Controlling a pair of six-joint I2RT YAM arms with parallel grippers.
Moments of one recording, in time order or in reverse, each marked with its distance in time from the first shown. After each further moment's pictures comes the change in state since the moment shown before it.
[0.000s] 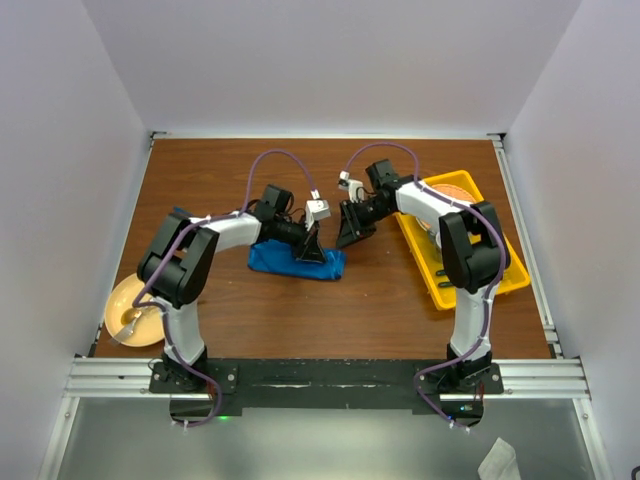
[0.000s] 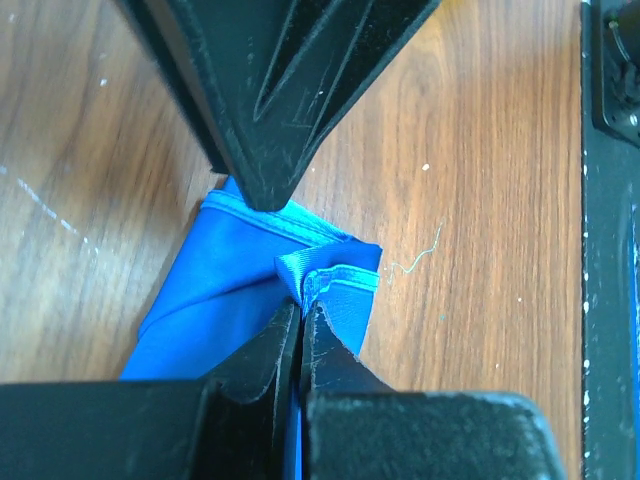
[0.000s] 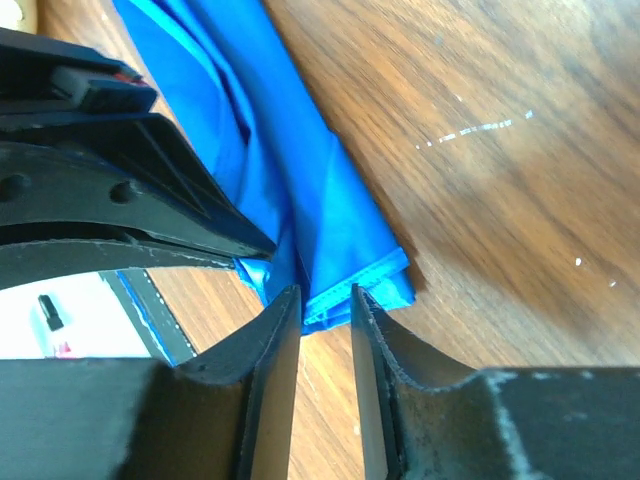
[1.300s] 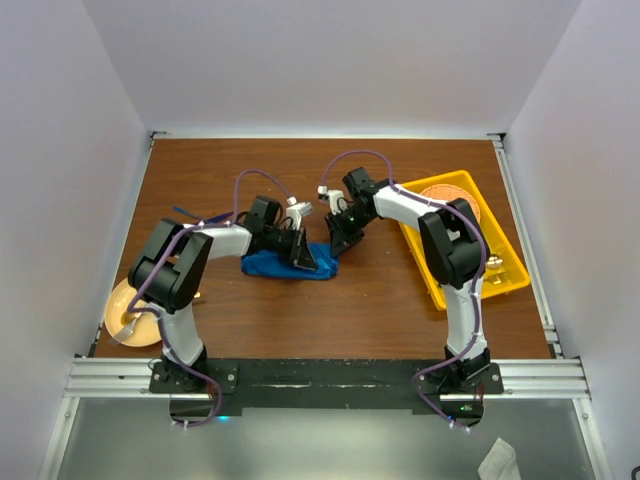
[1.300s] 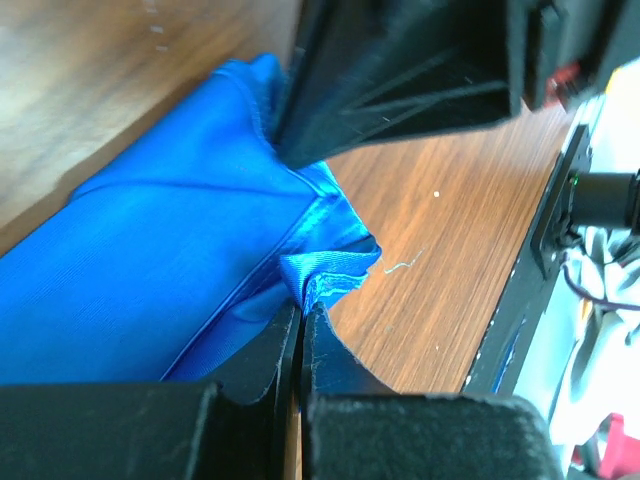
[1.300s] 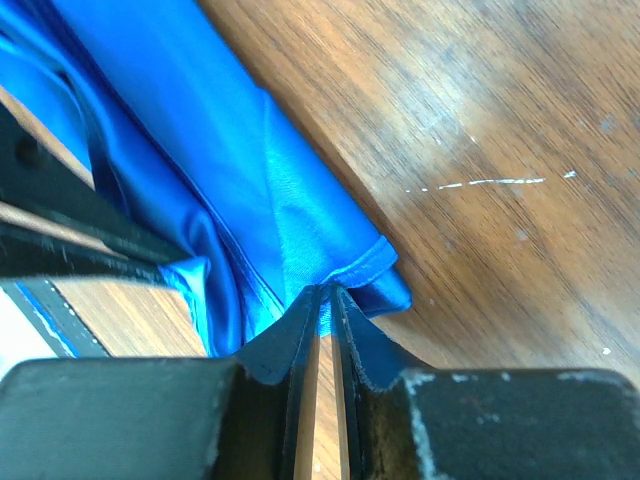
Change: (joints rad) left arm 0.032 -0.065 -0.175 0.131 -0.156 -0.579; right arm 0.101 0.109 0.077 -0.049 0.190 -0.087
